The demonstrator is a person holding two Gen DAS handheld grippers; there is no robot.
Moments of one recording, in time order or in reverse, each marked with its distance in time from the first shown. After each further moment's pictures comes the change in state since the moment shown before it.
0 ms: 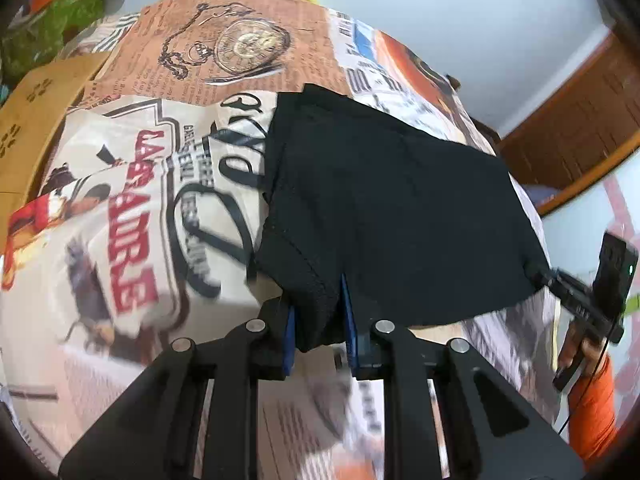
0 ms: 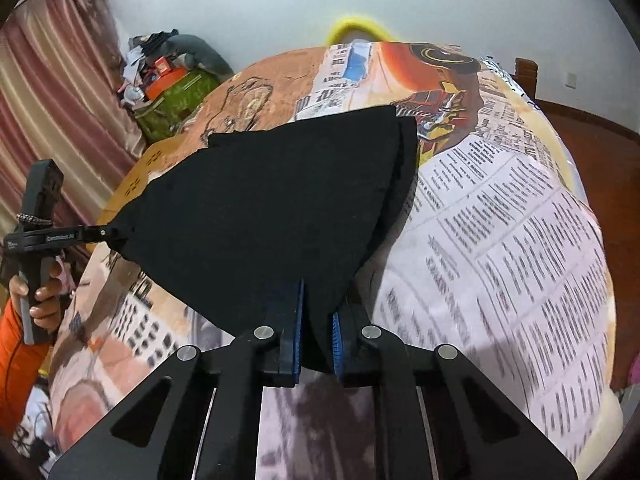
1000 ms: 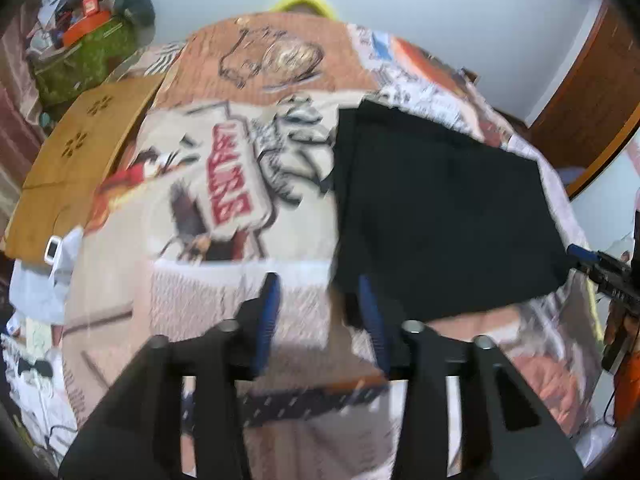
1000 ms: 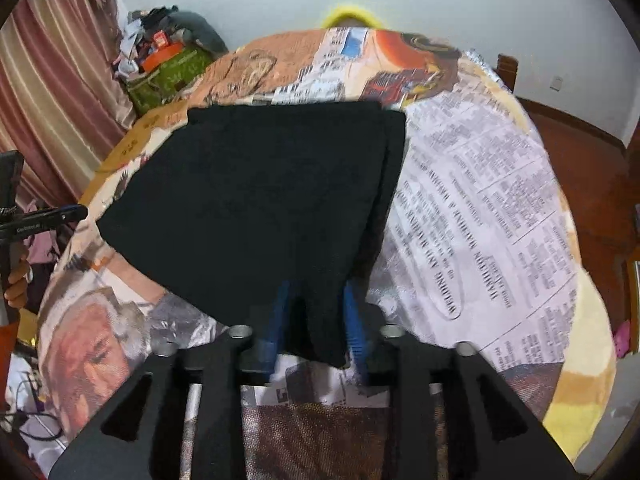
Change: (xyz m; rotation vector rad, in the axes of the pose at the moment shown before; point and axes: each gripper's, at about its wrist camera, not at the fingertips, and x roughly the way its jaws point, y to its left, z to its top) left arm -0.070 0.008 -0.071 0.062 -0.088 0.173; right arm -0.038 0.021 -0.057 -0.032 0.026 -0.103
